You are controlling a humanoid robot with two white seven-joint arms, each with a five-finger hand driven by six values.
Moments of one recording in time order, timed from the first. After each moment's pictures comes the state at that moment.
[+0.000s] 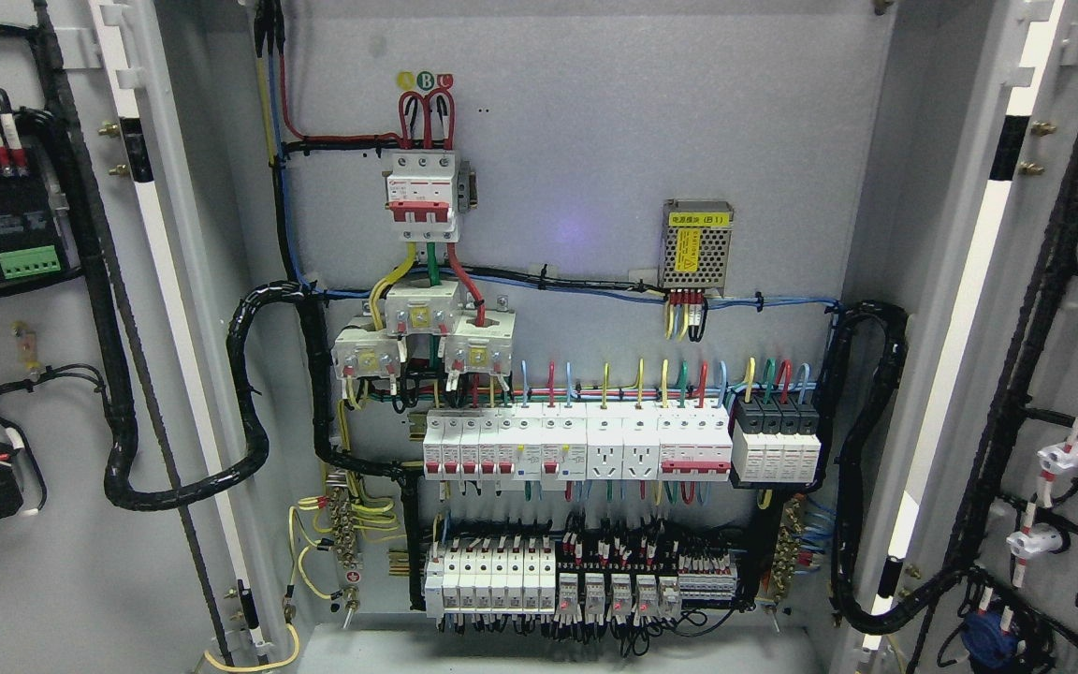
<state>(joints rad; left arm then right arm) 0.11 0.38 -0.09 -1.16 0.22 -0.77 -0.10 0.52 -0.29 0.19 -1.41 -0.55 -0.58 0.56</state>
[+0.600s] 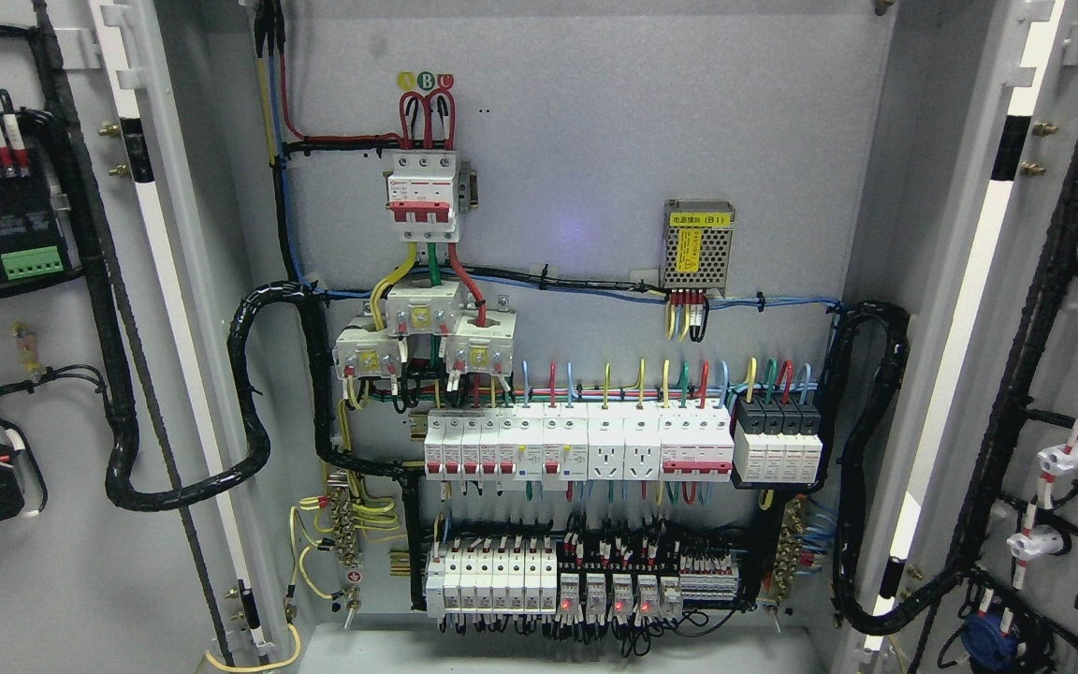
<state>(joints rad) -0.02 0.13 -0.12 -0.25 0.15 -0.43 -0.12 0.24 -0.11 0.25 -0.60 -0.47 -0.39 0.36</state>
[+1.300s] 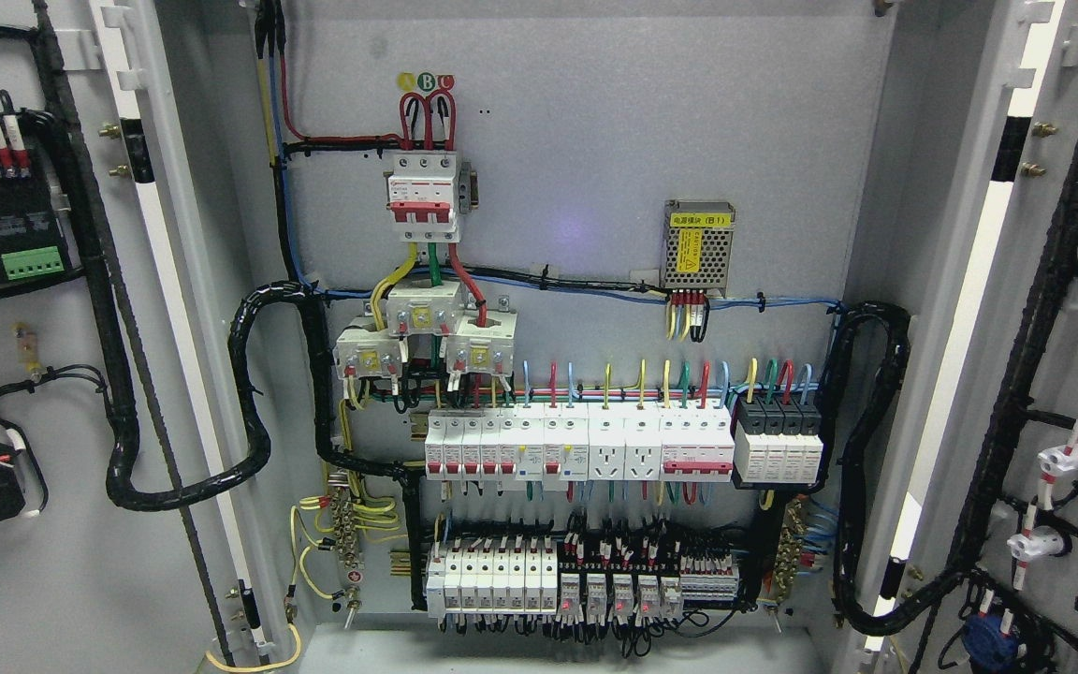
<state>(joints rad) -0.08 0.04 -0.10 0.07 0.14 -0.08 -0.14 0.17 -0.01 0.24 -0.25 -0.37 -0.03 -0.01</state>
